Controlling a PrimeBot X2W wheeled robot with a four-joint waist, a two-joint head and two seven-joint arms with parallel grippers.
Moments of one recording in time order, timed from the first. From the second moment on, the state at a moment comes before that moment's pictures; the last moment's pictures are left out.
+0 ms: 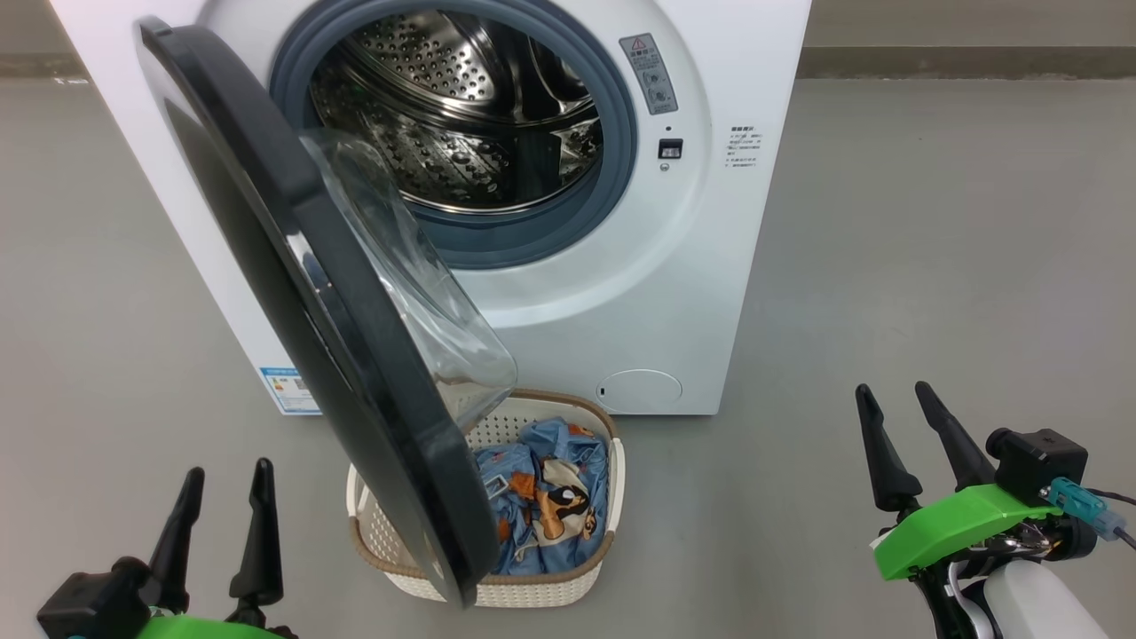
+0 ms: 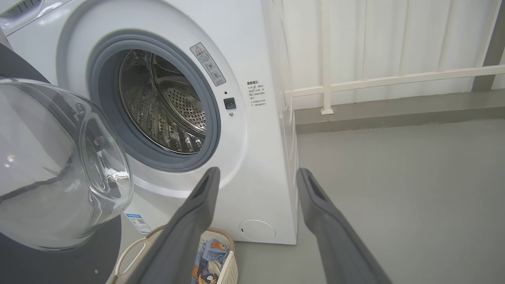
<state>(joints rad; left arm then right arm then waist) -0.06 0.23 -0.13 0.21 -0.53 -0.06 -0.25 -0.21 -0.15 0.13 0.45 0.43 0.12 -0.24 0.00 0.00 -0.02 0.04</state>
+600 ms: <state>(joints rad) -0.06 0.24 -0.14 0.21 -0.53 -0.06 -0.25 -0.21 -0.15 0.13 0.45 0.43 0.12 -0.24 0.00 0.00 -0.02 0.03</state>
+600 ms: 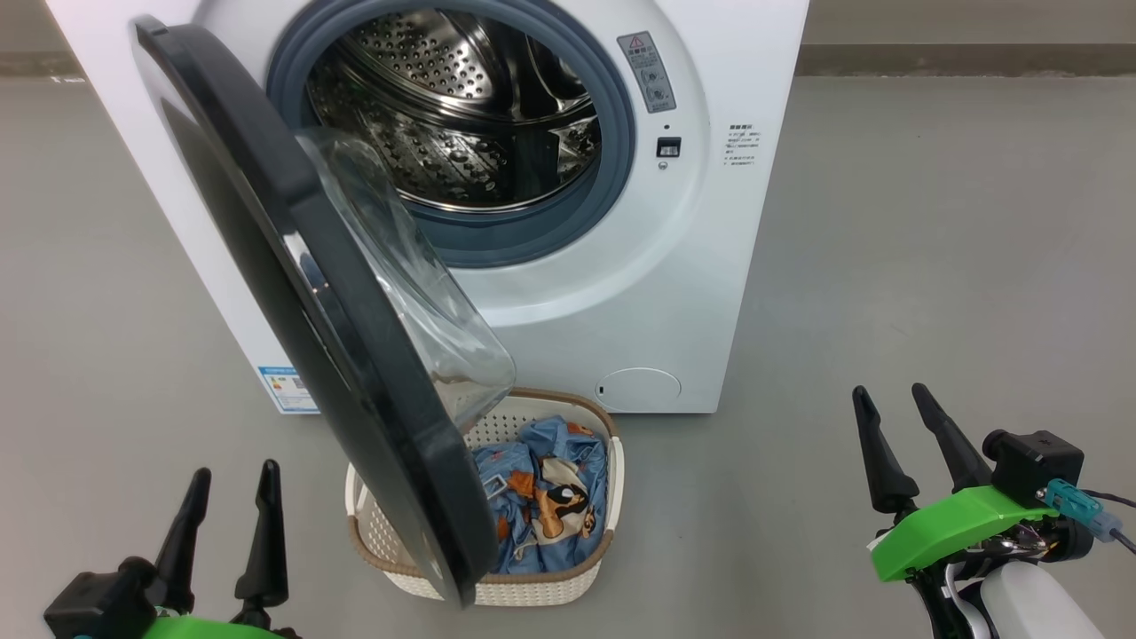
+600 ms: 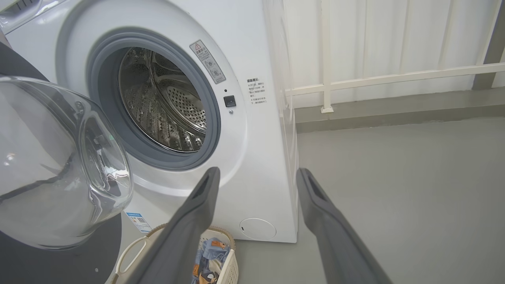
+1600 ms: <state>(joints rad) -0.08 0.22 -0.16 -0.24 -0.51 -0.07 -0.25 -0.21 -0.13 0.13 0.46 0.42 0.12 -0.24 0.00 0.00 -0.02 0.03</state>
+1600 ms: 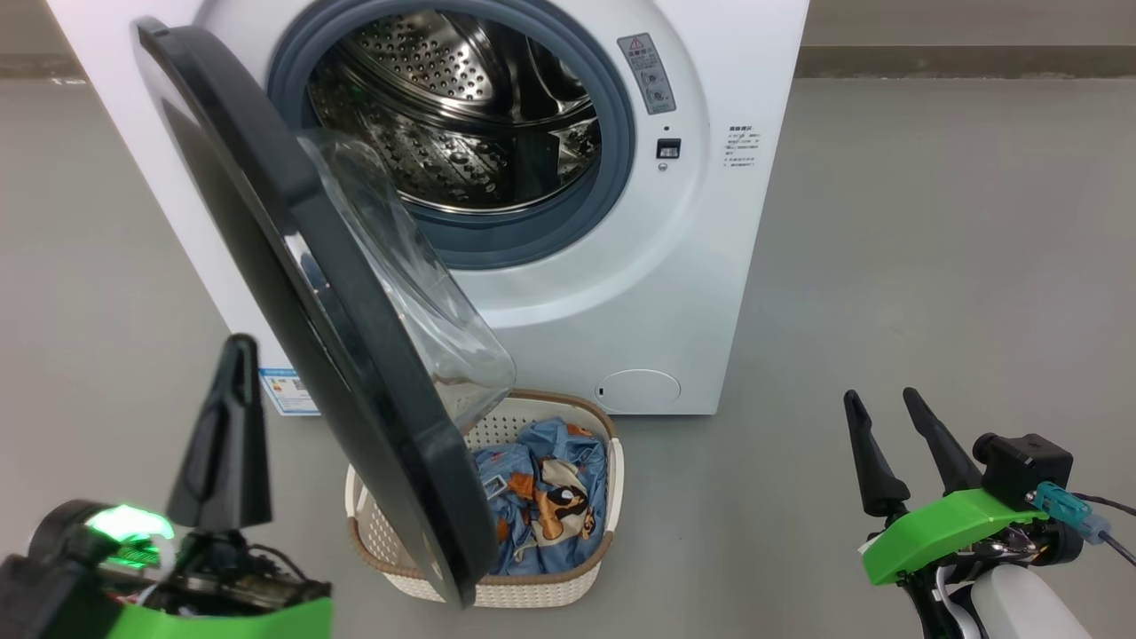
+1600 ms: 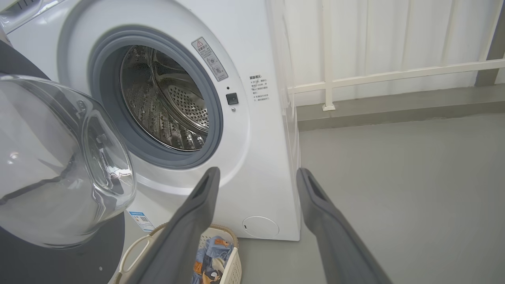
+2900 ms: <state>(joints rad) -0.06 0.17 -0.42 0.09 -0.58 -0.11 -0.13 -0.22 -0.11 0.15 0.48 0.42 0.12 -0.25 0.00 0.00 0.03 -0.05</state>
